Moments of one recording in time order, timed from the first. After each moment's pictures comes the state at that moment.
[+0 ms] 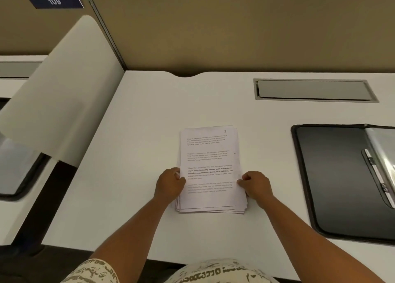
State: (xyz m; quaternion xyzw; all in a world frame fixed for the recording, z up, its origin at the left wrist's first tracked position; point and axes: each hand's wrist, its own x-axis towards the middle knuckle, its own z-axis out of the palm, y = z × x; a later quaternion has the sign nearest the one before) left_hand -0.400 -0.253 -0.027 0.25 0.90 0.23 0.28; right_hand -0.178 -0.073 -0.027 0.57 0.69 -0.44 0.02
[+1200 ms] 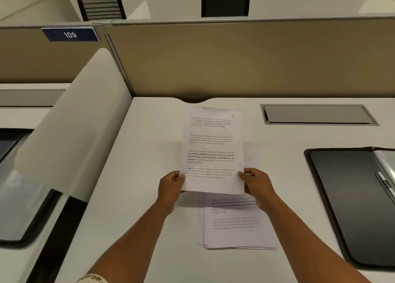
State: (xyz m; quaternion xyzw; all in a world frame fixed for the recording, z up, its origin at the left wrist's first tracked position) left_hand -0.487 -0.235 0.021 0.09 0.74 0.55 0.38; right_hand -0.282 -0.071 0.030 0.54 0.50 -0.66 -0.17
